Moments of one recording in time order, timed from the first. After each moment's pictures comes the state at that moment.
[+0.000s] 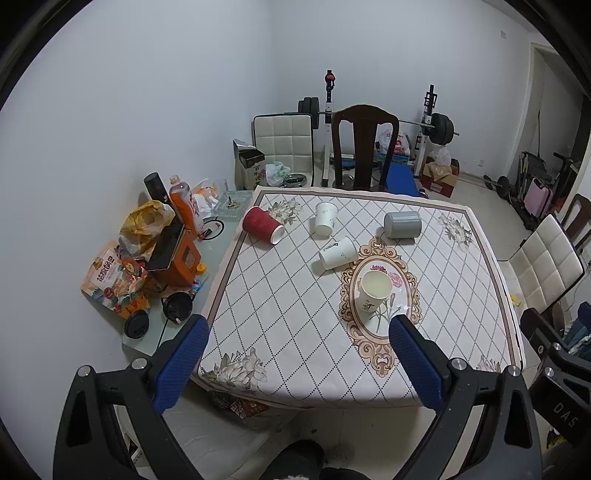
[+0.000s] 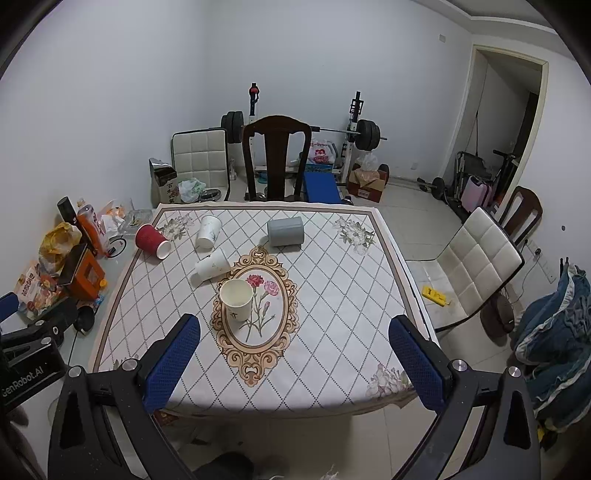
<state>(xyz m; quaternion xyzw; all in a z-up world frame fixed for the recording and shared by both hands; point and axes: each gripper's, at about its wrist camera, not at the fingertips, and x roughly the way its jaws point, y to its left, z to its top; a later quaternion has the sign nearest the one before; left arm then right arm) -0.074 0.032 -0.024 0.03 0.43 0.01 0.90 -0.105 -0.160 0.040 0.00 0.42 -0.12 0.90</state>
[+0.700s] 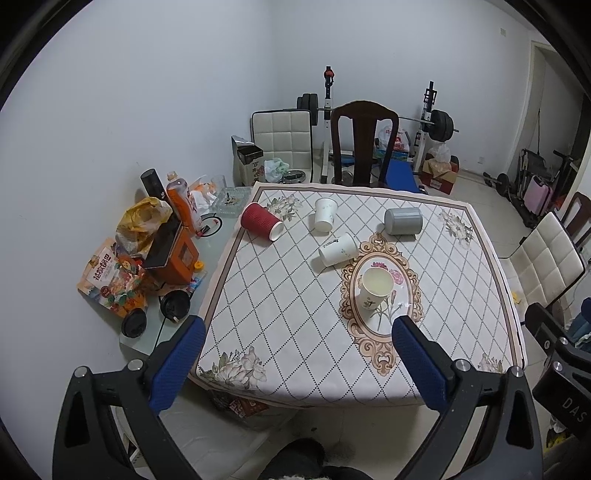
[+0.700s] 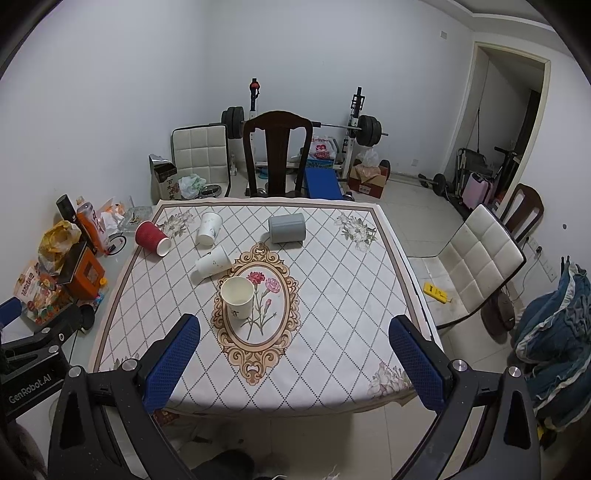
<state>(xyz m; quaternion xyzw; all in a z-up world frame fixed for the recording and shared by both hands) -0.072 0.032 -0.033 0.03 0.44 0.00 0.90 -0.100 -0.161 0.036 0.01 0.43 -0.12 0.90</state>
